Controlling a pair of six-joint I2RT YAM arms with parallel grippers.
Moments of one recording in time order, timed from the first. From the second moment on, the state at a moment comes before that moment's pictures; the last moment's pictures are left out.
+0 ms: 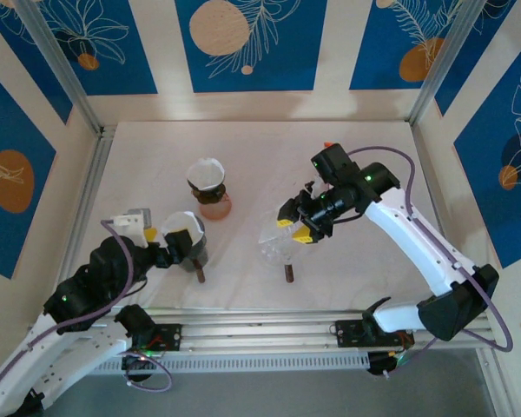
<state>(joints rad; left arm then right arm) -0.75 0.43 0.76 -0.75 -0.28 -0.60 0.56 1.33 1.42 -1.25 -0.62 1.02</state>
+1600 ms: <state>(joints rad) -0.86 1.35 1.35 -0.83 0.12 -0.29 0.72 1.04 1.28 -1.14 0.16 0.79</state>
